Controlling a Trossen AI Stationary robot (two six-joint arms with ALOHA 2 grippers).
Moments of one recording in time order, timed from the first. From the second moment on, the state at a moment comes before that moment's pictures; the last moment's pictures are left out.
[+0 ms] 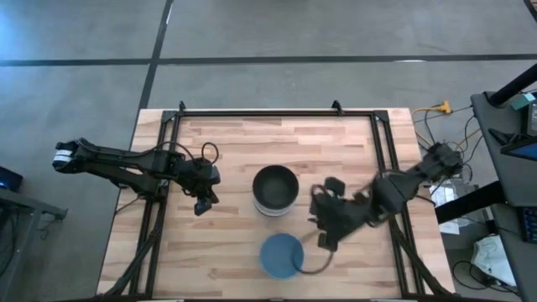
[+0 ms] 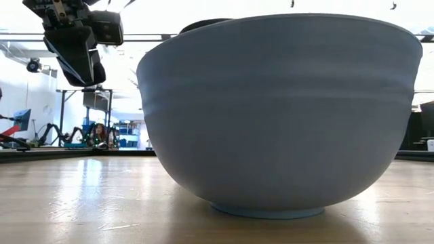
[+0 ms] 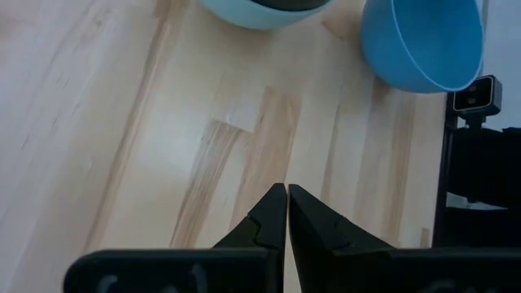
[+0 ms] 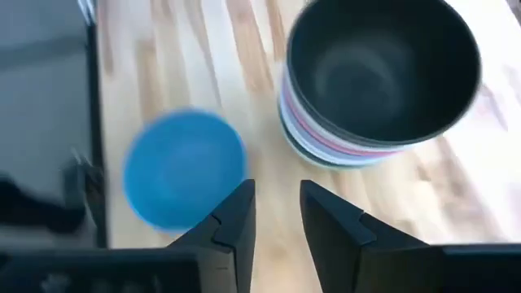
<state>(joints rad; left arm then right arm) -0.05 0.98 0.73 -0.68 0.24 -0.49 0.53 1.62 1.74 -1.17 0.35 0.64</state>
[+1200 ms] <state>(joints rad) -0.06 0.98 0.73 -0.66 0.25 -0.49 0.51 1.84 1.24 -0.57 0.04 1.27</state>
